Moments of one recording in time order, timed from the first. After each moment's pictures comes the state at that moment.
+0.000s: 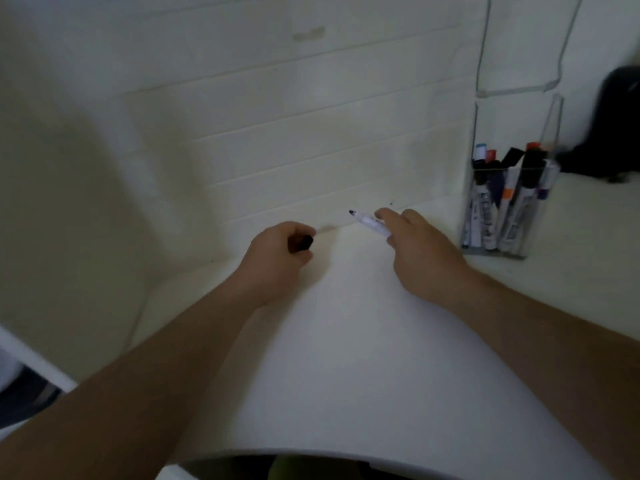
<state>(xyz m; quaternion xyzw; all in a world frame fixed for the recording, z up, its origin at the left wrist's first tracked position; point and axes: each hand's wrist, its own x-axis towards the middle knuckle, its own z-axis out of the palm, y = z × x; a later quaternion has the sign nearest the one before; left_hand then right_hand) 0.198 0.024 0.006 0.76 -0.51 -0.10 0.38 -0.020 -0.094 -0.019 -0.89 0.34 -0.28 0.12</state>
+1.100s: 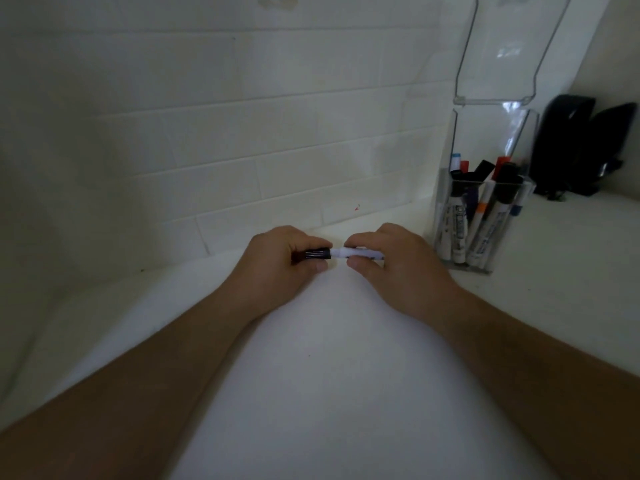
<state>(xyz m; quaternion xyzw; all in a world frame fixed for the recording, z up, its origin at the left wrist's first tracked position) 0.179 -0.022 -0.012 0.63 -0.69 -0.02 0.34 -0.028 -0.121 -0.035 -0.90 0.31 -0.30 0.11</state>
